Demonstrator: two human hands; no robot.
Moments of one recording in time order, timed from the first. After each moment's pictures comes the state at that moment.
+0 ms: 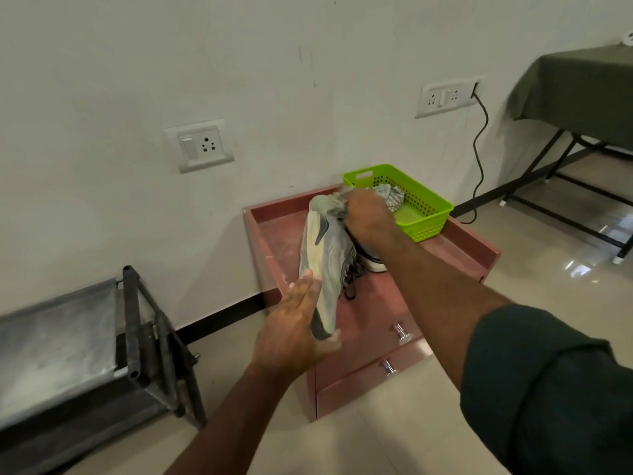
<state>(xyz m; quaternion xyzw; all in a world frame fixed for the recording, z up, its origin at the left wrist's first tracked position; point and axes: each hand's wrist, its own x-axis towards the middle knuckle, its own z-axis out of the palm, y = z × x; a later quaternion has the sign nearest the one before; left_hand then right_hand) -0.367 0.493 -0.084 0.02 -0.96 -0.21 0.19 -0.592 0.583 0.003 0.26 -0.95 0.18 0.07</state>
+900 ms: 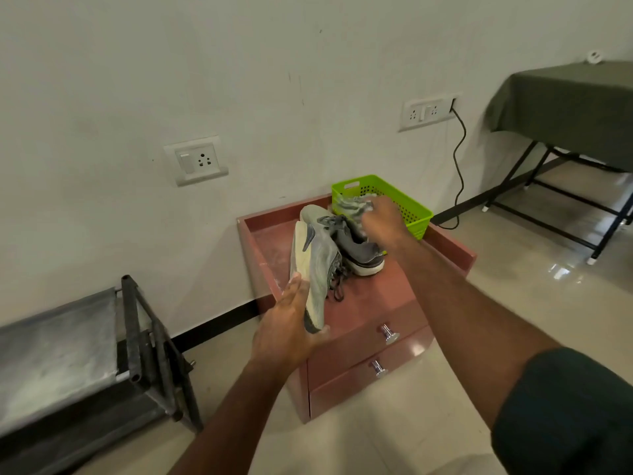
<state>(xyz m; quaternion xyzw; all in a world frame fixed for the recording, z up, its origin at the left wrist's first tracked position) -0.365 0.499 -0.064 0.09 -0.96 -0.23 0.13 -0.586 0.630 0.020 0.15 -0.91 0.37 0.05</state>
